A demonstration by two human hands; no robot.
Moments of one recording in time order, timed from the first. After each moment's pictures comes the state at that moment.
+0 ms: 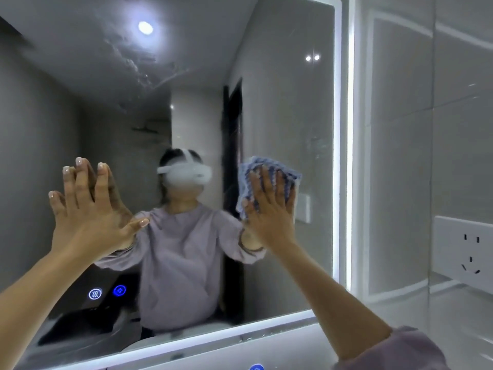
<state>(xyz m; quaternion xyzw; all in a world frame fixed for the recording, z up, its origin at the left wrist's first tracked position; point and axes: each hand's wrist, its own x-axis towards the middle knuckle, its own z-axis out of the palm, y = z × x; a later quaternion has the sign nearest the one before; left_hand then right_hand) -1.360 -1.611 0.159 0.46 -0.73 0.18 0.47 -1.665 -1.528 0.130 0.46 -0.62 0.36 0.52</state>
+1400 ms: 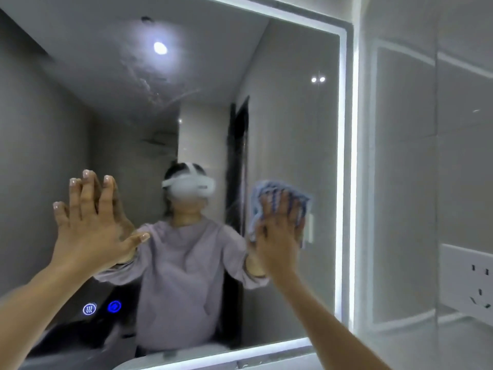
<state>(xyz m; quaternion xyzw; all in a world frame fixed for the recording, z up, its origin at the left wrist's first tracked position) -1.363 -1.620 0.157 0.46 -0.72 0.20 0.49 -1.662 -1.514 0.133 0.41 -0.64 0.43 0.49</state>
